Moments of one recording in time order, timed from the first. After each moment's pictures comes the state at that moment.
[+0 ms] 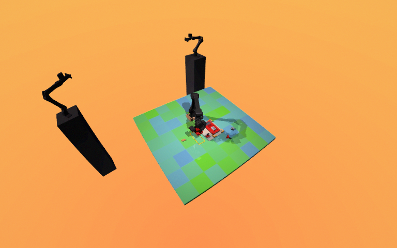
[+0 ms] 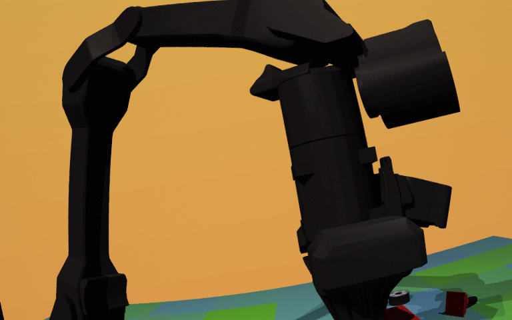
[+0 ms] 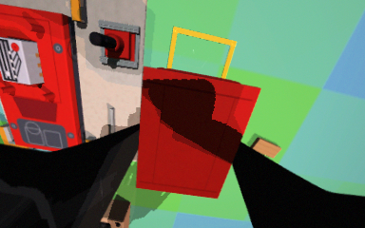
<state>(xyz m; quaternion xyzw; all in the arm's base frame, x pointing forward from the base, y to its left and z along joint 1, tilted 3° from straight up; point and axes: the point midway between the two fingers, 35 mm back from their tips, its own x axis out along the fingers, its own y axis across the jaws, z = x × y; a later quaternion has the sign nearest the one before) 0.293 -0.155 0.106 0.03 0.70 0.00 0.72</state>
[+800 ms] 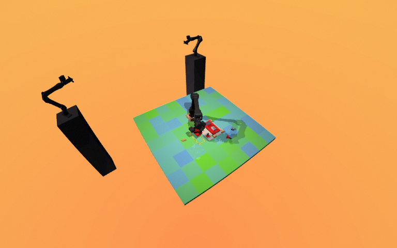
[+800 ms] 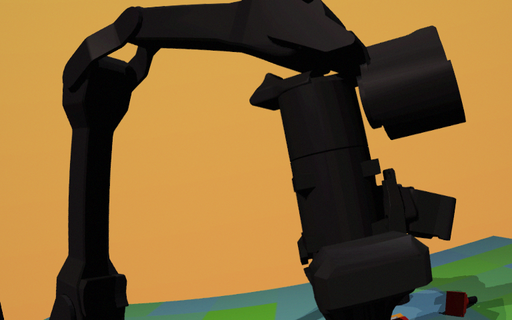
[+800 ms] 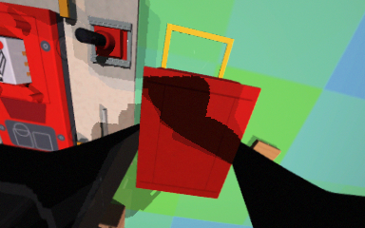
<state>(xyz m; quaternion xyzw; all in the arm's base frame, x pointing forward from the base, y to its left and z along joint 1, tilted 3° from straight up) 0.292 -0.162 0.097 0.03 0.69 0.00 0.72</state>
